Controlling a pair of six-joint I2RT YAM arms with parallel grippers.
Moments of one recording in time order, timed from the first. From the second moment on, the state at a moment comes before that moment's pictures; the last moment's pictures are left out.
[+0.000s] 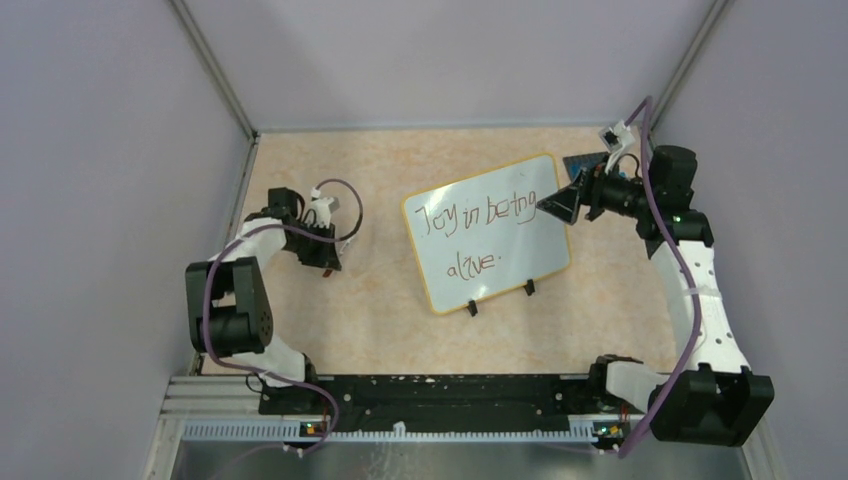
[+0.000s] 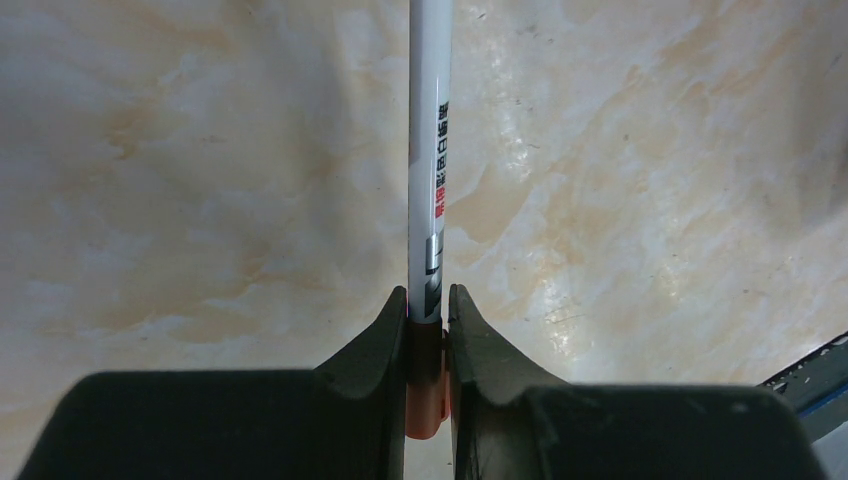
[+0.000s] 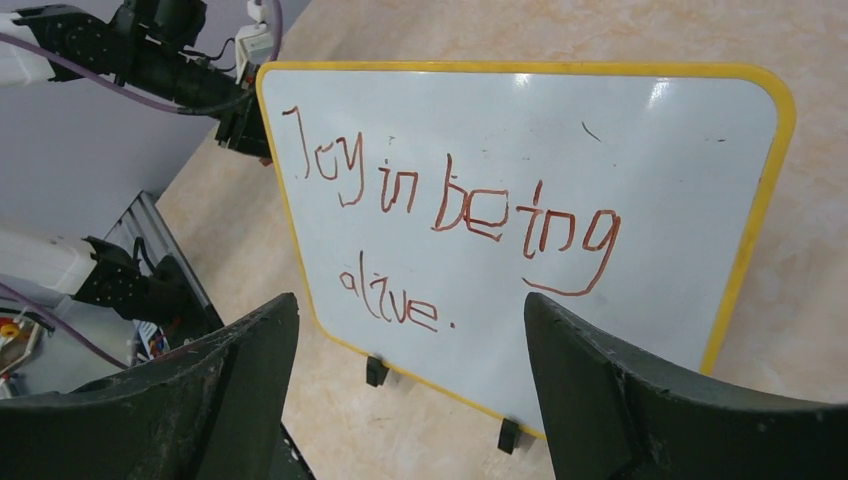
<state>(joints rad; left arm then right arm) 0.11 1.55 0.96 -0.63 0.50 0.29 -0.08 1.12 1.11 -0.45 -0.95 0.08</state>
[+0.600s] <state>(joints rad) 0.03 1.68 0.98 -0.59 0.41 0.28 -0.08 1.11 1.11 -0.49 -0.93 0.01</state>
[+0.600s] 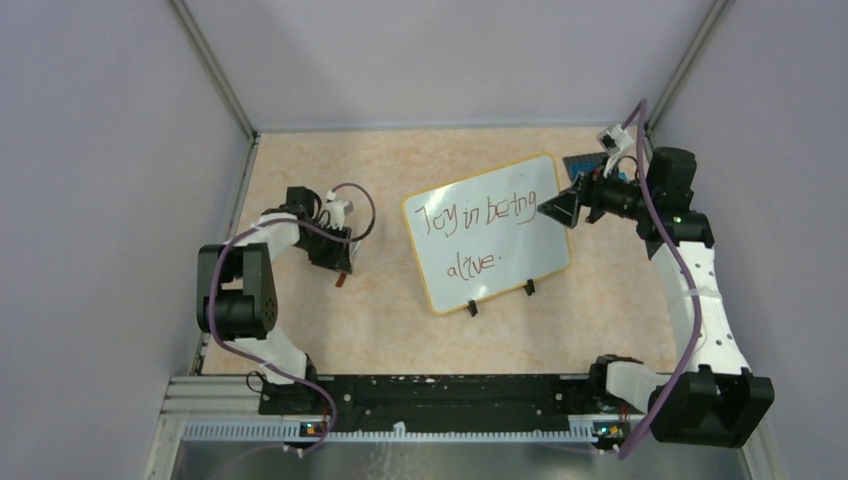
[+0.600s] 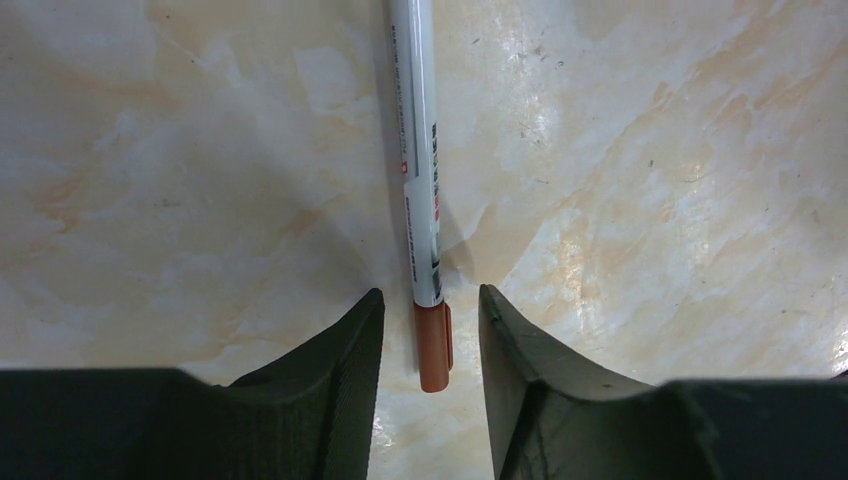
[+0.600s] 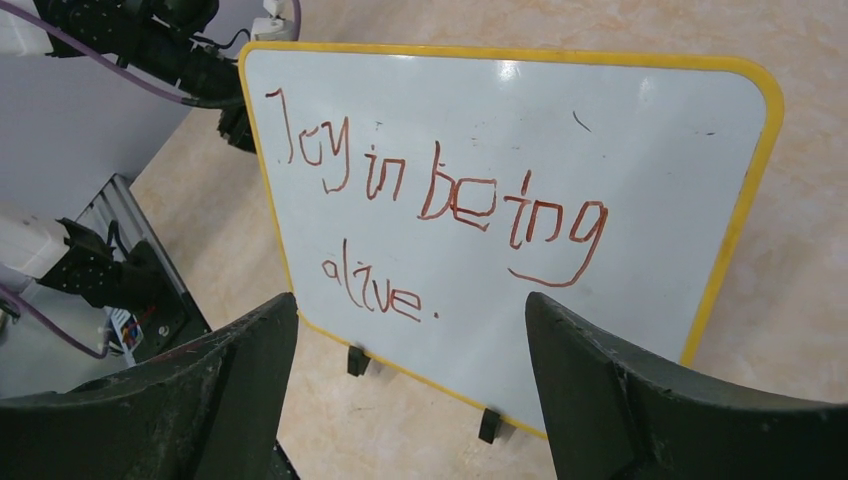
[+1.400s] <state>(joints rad) 0.05 1.67 1.70 -0.82 0.40 0.33 -0.31 1.25 1.37 -0.66 -0.87 -0.19</state>
